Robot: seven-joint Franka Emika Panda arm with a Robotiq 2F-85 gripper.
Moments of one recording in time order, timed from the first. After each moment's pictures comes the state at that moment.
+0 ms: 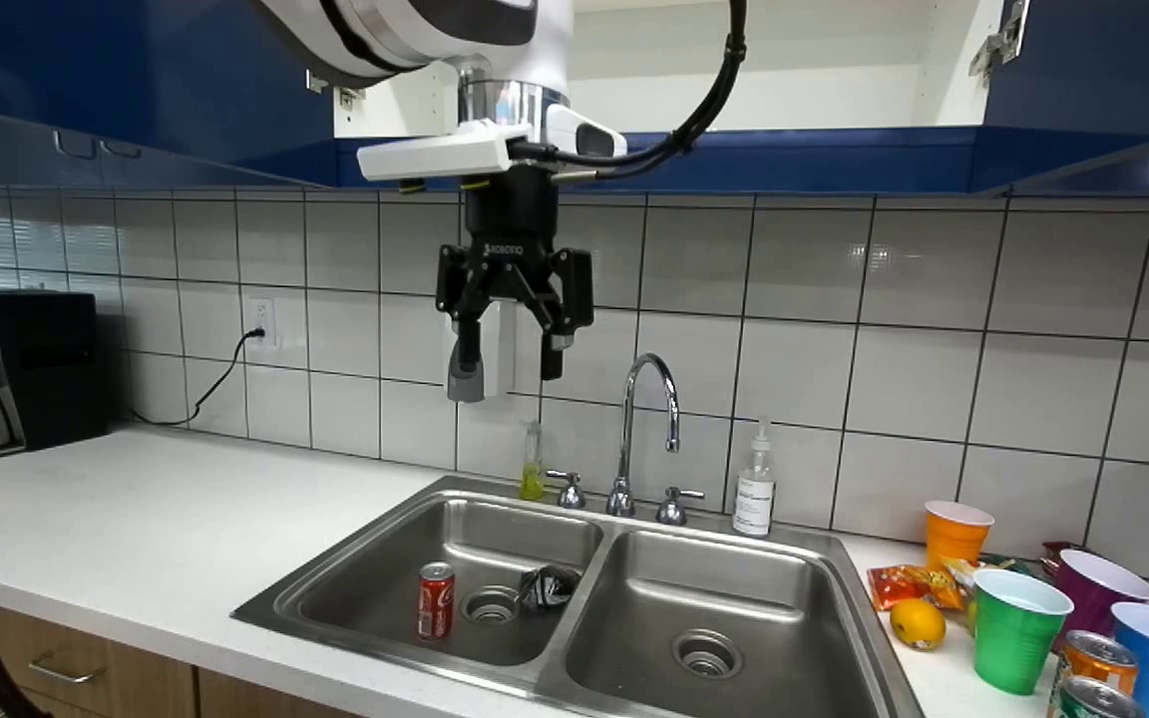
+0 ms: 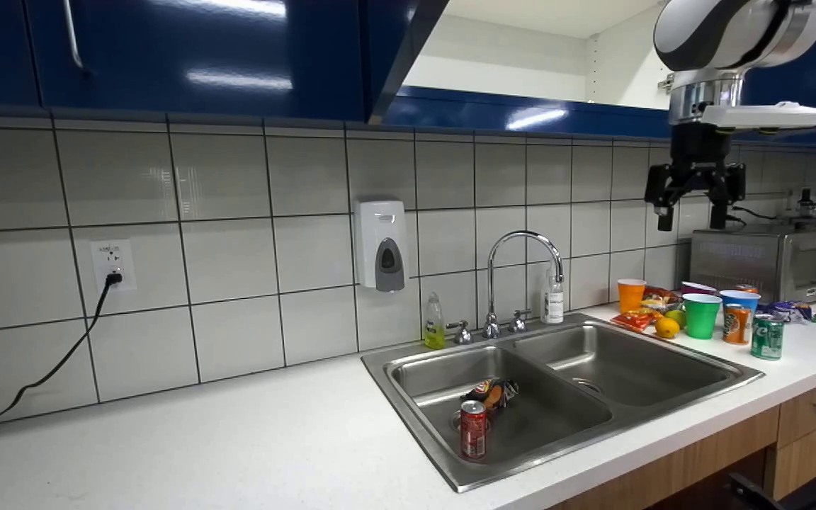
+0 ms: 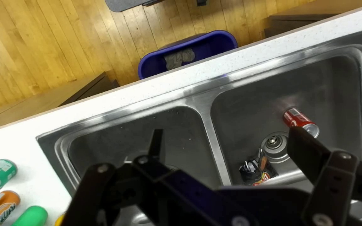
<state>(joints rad) -0.21 -0.63 -0.26 -2.48 -0.15 1.91 -0.13</state>
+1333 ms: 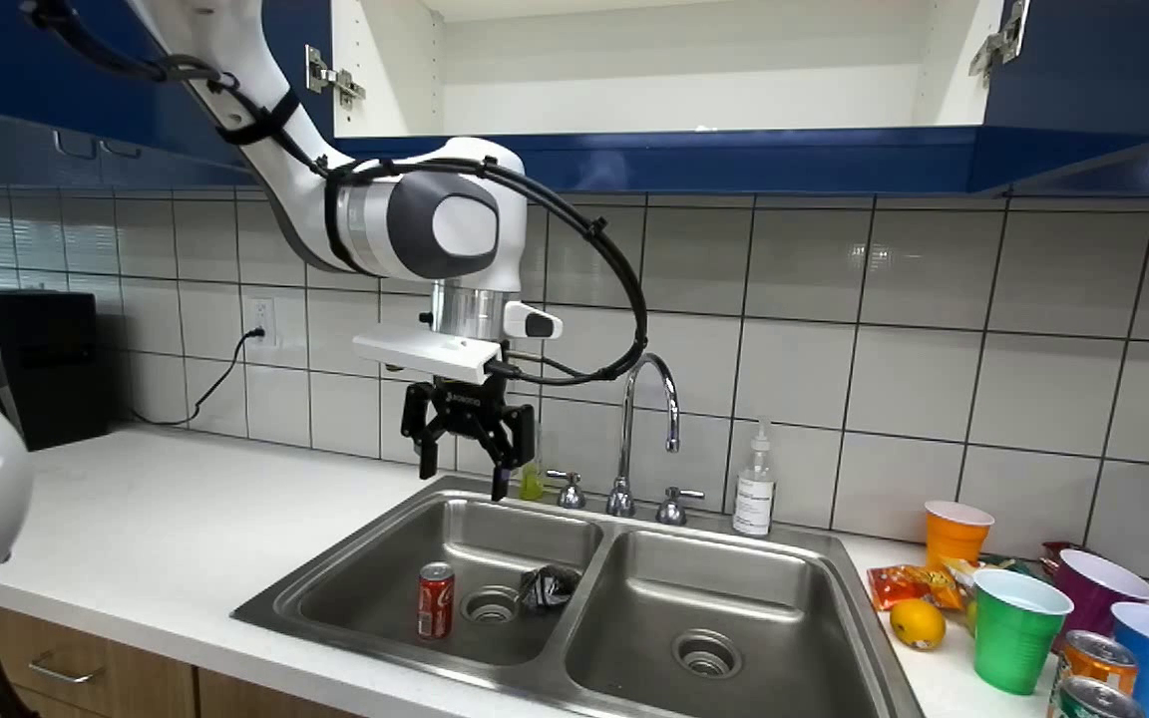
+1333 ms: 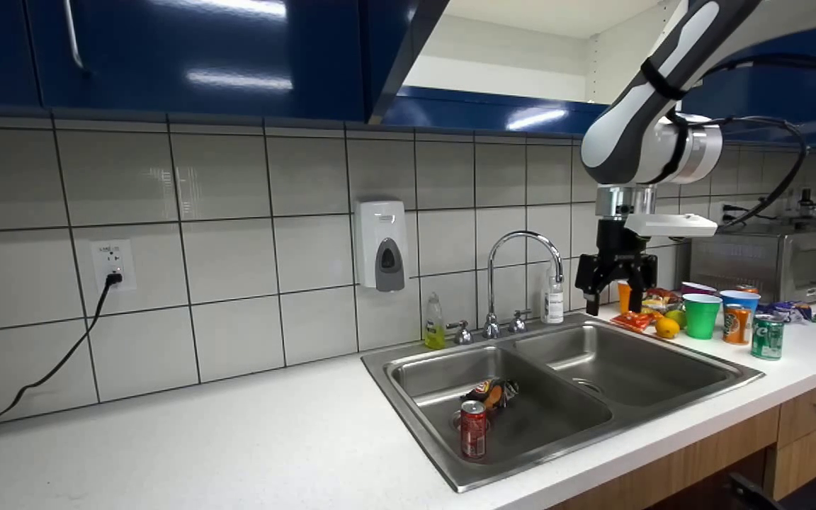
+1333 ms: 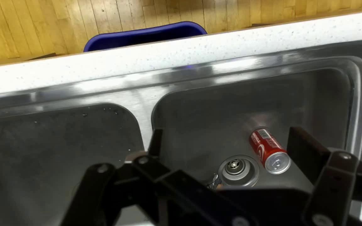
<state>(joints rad) -0.05 -0.30 -0.22 -2.62 -0.01 2.33 -0.19</state>
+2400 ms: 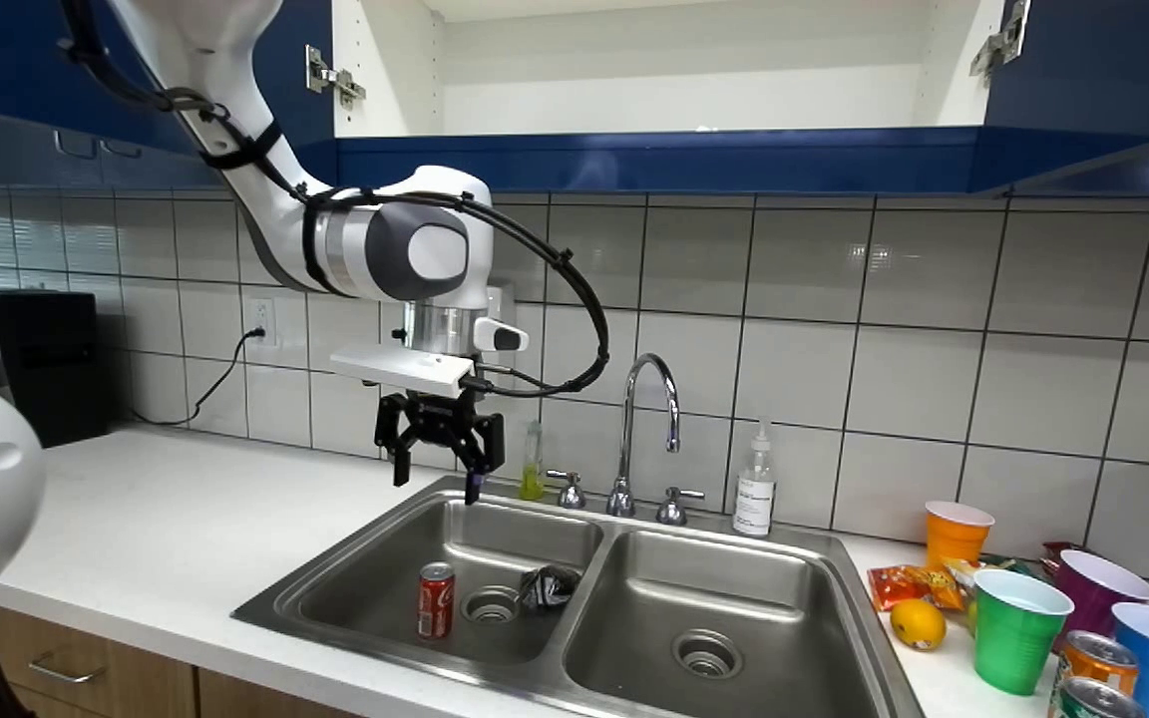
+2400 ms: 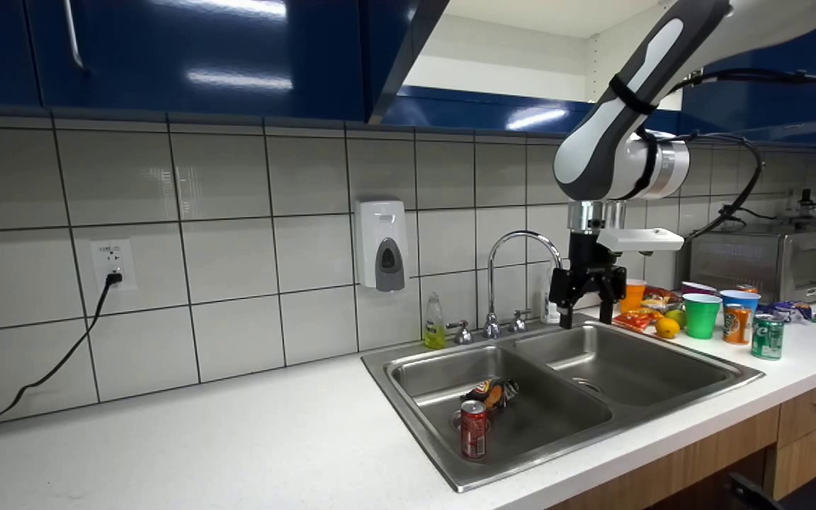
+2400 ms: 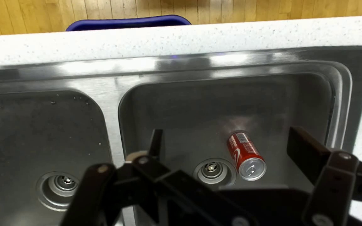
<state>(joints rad) -0.01 -0.24 -0.16 -2.61 0.02 2.40 -0.20</state>
